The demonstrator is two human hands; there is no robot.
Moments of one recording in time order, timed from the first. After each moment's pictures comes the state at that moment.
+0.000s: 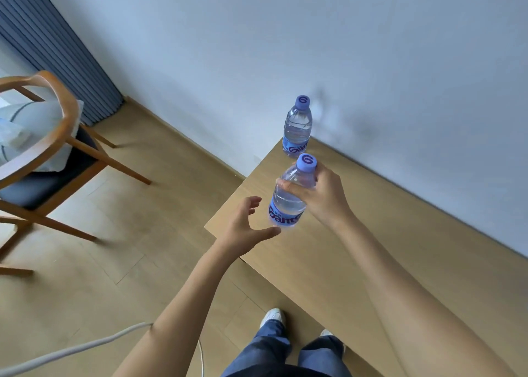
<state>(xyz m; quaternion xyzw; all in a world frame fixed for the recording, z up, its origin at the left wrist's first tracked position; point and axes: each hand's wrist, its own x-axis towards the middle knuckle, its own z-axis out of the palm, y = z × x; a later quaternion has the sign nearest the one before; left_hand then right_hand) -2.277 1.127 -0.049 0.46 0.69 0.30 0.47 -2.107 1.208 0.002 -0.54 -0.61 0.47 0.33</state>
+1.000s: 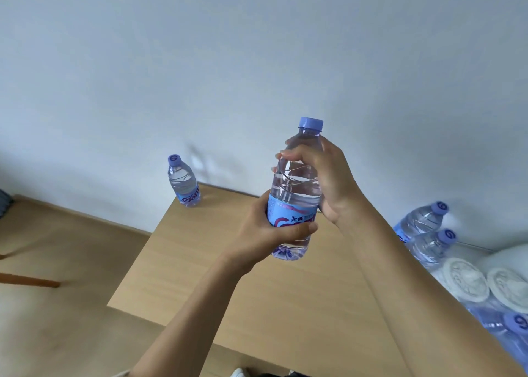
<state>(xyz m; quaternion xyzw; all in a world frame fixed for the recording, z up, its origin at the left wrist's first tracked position) -2.045 1.140 0.111 0.55 0.37 0.36 0.65 -1.906 1.170 0.168 -0.46 -0.42 0.56 0.55</state>
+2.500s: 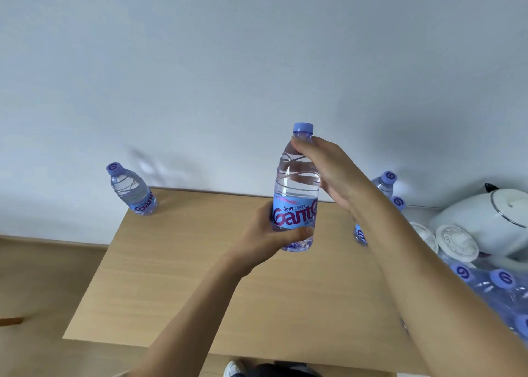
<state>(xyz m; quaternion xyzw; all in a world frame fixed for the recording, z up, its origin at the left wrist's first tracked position) -1.972 1.135 0.078 0.58 0.37 0.24 0.68 -1.807 1.157 0.144 -0.60 -0.41 0.49 0.48</state>
